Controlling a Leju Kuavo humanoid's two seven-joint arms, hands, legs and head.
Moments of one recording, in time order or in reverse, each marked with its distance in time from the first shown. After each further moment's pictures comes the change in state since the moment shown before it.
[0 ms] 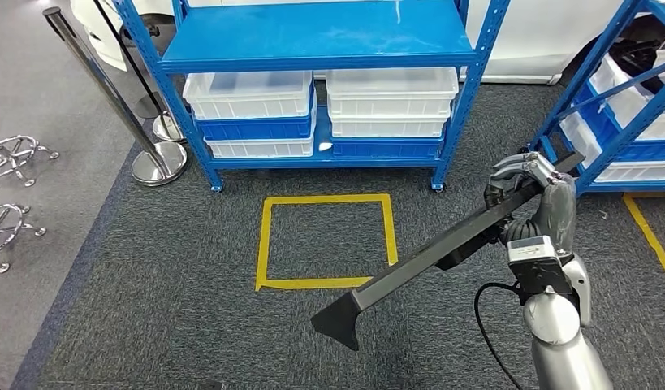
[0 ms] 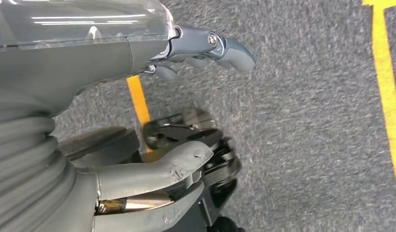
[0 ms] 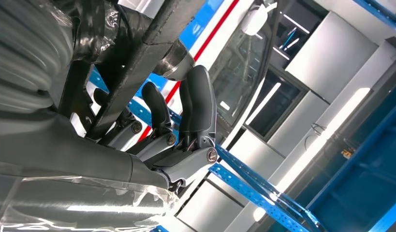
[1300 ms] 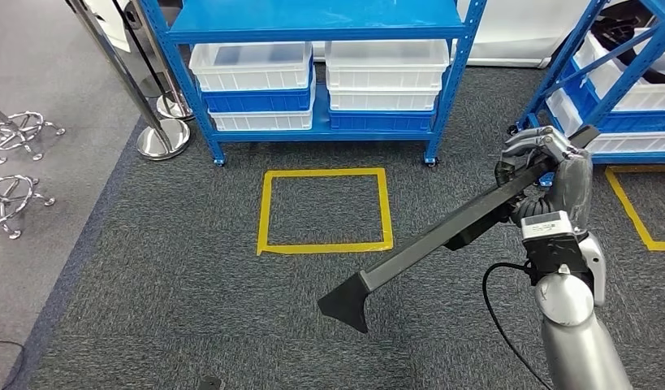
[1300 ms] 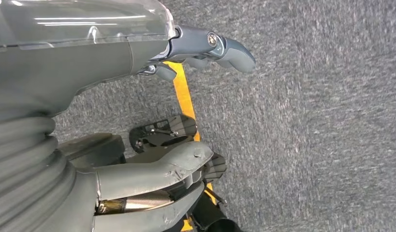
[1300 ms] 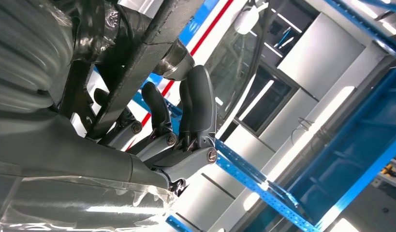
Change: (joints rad) left arm -0.007 0.002 0.000 0.000 0.003 0.005 0.008; right arm -0.083 -0.035 0.000 -0.006 -0.016 0.026 0.042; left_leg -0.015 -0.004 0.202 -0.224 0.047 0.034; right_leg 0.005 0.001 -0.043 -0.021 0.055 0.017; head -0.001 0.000
